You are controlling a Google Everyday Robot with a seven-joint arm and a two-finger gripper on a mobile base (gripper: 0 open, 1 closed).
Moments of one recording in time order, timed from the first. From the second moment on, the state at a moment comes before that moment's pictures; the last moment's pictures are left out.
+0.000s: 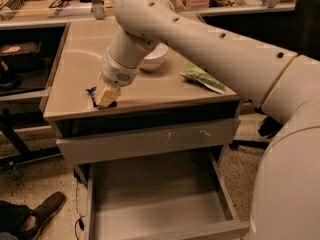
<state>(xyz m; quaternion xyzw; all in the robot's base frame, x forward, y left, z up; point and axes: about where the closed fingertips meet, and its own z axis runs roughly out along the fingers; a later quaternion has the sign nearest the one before) 0.582 0.148 0.827 -0.78 0.56 0.16 0.22</state>
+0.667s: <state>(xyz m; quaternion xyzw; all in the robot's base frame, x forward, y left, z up) 0.571 0.145 0.825 -0.78 0.57 0.16 0.22</state>
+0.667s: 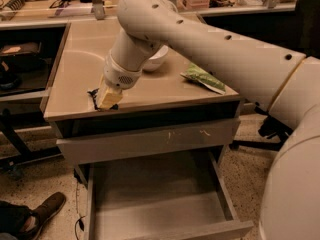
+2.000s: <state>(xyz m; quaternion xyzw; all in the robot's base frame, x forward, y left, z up) 0.436 0.113 0.817 -0.73 0.63 0.20 0.21</state>
